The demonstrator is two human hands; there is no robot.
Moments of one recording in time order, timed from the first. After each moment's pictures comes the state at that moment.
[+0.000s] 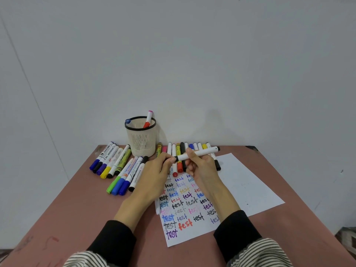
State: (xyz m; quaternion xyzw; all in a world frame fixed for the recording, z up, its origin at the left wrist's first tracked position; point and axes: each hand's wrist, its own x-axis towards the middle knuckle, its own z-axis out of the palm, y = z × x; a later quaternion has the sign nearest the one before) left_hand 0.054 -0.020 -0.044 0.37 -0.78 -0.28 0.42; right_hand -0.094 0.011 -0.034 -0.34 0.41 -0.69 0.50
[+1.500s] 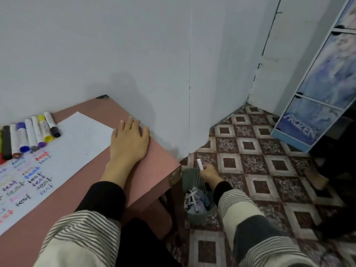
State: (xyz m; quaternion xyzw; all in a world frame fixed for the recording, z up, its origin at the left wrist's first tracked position) left_hand -0.207 0.144 -0.075 0.33 -0.93 -0.12 0.13; right_hand -0.364 0.315 -0.265 -0.07 0.87 -0.39 0.30
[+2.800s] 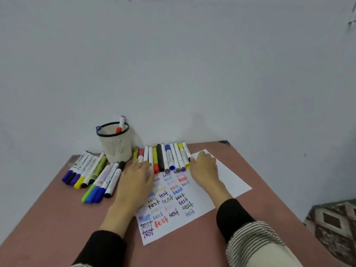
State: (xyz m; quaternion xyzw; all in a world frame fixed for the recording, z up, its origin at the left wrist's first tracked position) left_hand 0.039 -0.011 -0.052 0.47 -0.84 -0.03 0.28; right_hand -0.158 0.033 -0.043 -0.46 0.83 -0.31 0.08
